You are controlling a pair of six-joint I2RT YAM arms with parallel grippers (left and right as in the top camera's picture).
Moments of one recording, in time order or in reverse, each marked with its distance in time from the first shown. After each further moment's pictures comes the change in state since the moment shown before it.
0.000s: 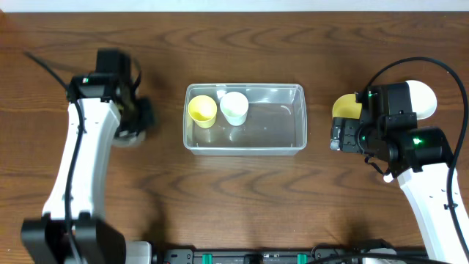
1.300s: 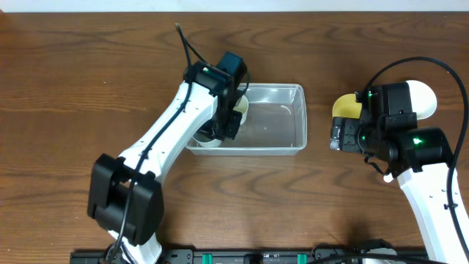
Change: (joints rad) left arm -0.490 0.307 0.130 -0.063 0.077 0.087; right arm 0.000 0.000 0.000 -0.001 -0.004 0.007
